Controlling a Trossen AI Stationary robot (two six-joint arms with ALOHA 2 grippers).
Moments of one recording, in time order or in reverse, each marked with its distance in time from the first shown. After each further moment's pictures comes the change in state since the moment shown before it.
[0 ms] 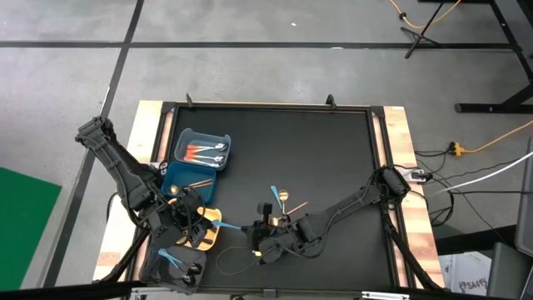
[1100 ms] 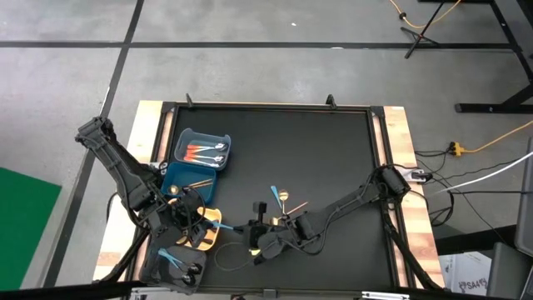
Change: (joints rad) left arm 0.000 0.000 0.000 0.005 -0.001 0.000; right arm -0.022 0.000 0.001 0.162 -0.023 -0.034
